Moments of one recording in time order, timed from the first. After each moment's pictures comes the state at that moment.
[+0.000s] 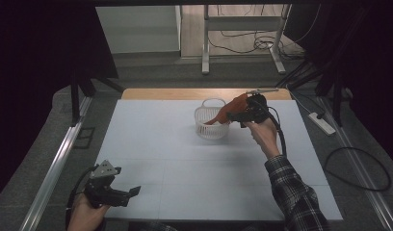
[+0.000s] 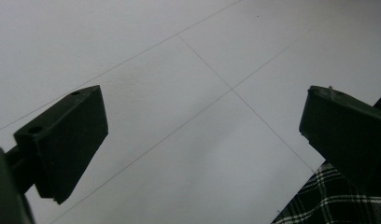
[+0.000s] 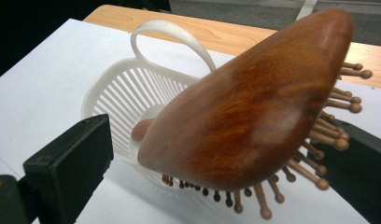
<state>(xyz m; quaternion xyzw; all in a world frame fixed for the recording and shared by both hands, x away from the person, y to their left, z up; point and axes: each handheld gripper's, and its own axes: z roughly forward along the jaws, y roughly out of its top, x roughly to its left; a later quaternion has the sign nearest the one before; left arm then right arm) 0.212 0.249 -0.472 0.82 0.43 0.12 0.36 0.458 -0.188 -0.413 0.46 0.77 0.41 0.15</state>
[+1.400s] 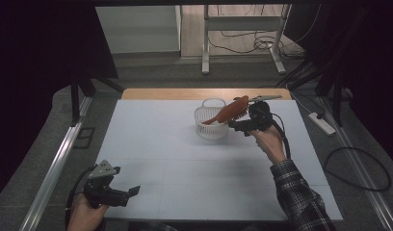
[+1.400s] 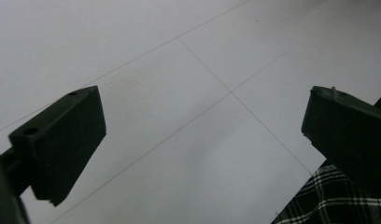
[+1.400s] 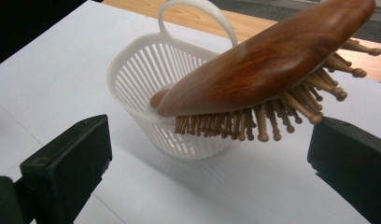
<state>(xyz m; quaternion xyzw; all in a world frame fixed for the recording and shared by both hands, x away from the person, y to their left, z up) 0.211 0.252 -0.471 0.81 0.43 0.12 0.37 0.430 -0.195 -0.411 0.43 0.79 0.41 0.14</state>
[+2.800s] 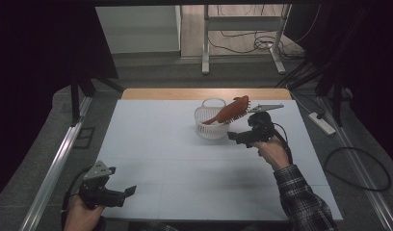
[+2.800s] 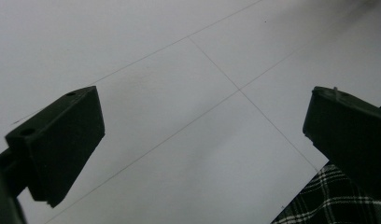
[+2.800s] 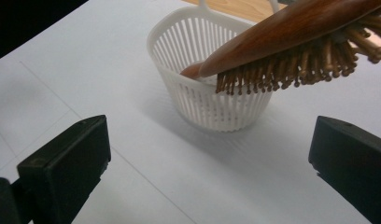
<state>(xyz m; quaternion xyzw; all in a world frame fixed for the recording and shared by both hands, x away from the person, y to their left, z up) 0.206 0.259 -0.470 0.81 0.44 0.13 0.37 0.396 -0.197 -0.413 0.40 0.81 0.41 0.12</state>
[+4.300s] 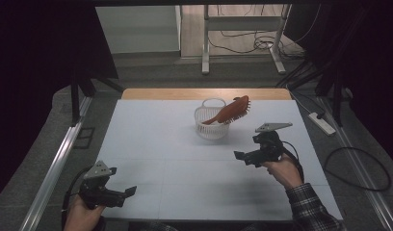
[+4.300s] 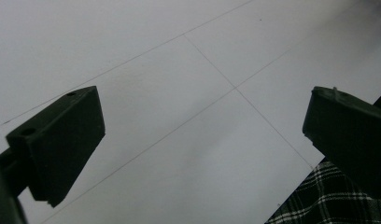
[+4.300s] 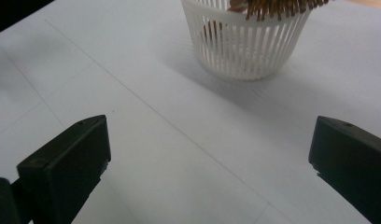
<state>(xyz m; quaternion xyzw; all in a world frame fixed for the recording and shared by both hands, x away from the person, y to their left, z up) 0.208 0.260 -0.471 0.81 0.44 0.12 0.37 0.351 -0.222 -0.432 0.37 0.83 0.40 0.10</state>
